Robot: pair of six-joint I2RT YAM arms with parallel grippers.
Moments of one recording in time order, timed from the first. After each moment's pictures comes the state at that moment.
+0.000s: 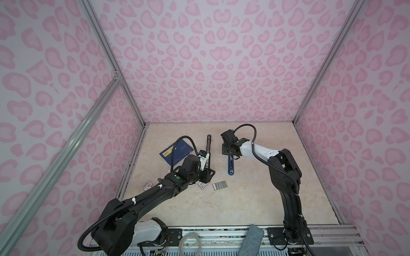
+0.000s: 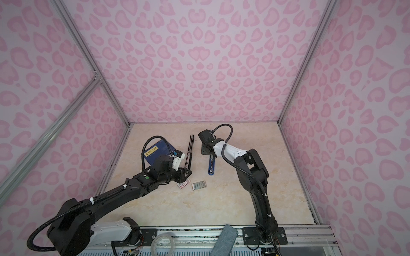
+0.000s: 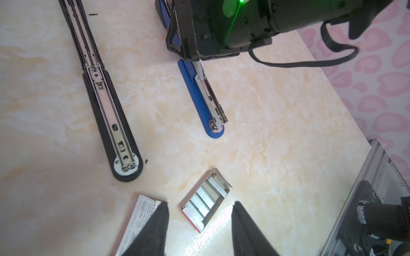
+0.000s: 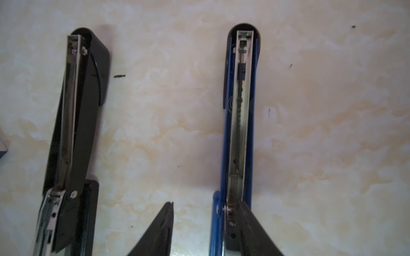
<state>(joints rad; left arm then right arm) -0.63 1.26 0.70 -0.12 0.22 -0.34 0.59 2.15 1.62 -0.50 0.23 0.55</state>
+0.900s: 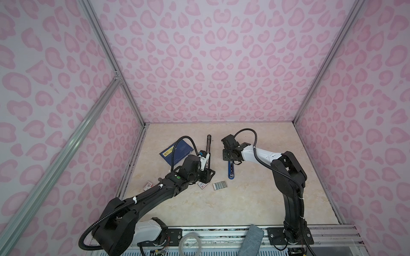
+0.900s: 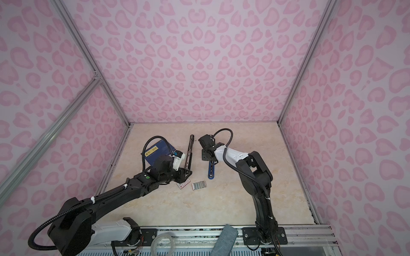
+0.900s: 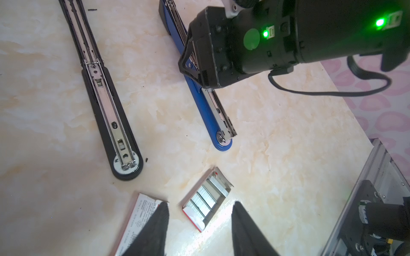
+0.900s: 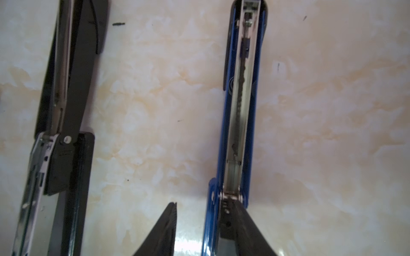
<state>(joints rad) -0.63 1.27 0.70 -0.12 0.22 -0.34 0.62 2.05 1.47 -0.48 0.22 0.55</state>
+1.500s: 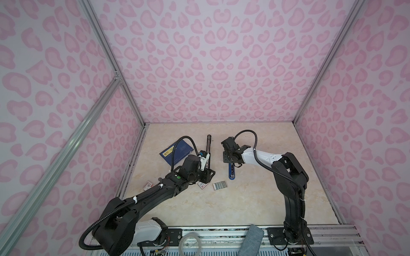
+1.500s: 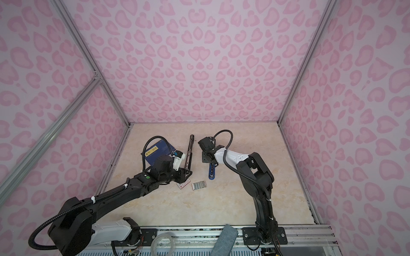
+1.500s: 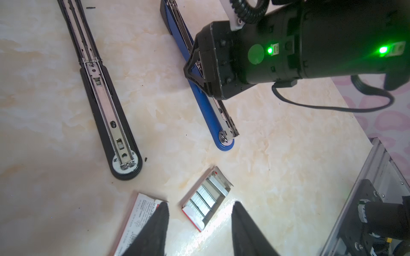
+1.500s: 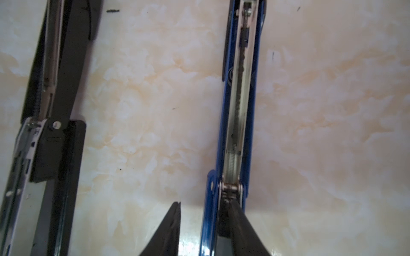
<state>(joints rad) -0.63 1.28 0.70 -0.12 0.22 -0.34 0.64 2.02 1.40 -0.44 0.25 0.55</state>
